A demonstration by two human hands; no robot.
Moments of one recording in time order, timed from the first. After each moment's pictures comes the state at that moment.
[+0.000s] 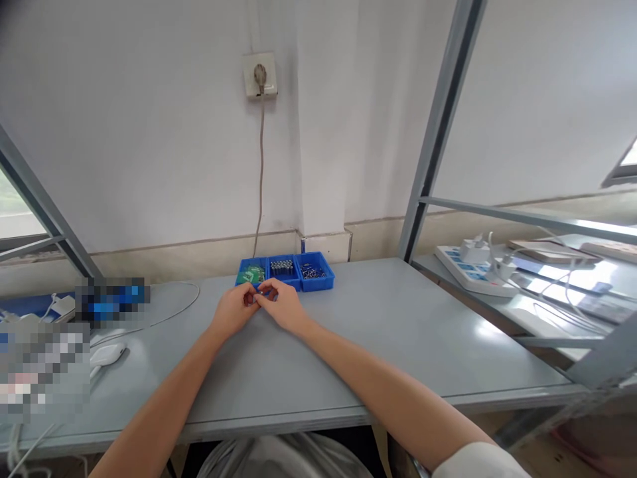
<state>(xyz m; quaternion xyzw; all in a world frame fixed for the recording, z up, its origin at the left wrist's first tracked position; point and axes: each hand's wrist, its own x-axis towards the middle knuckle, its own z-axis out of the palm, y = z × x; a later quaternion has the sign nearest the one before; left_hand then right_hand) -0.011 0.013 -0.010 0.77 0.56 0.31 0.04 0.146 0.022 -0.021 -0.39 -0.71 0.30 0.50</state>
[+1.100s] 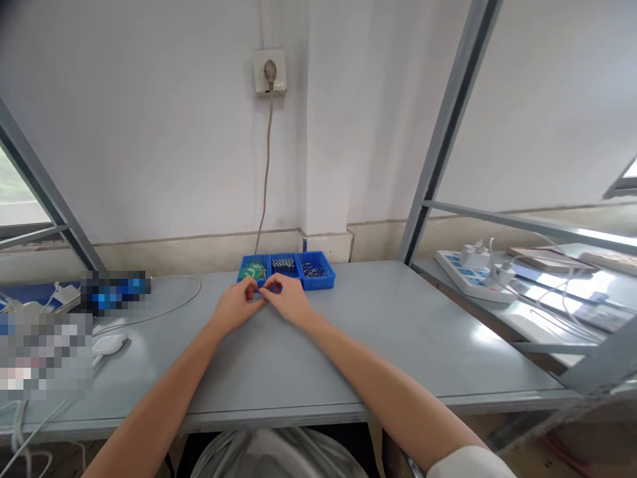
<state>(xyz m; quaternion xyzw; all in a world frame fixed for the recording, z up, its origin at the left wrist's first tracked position) -0.011 0.007 -0.006 0.76 0.59 0.29 0.05 0.156 0.023 -0.006 -0.42 -0.74 0.23 0.48</state>
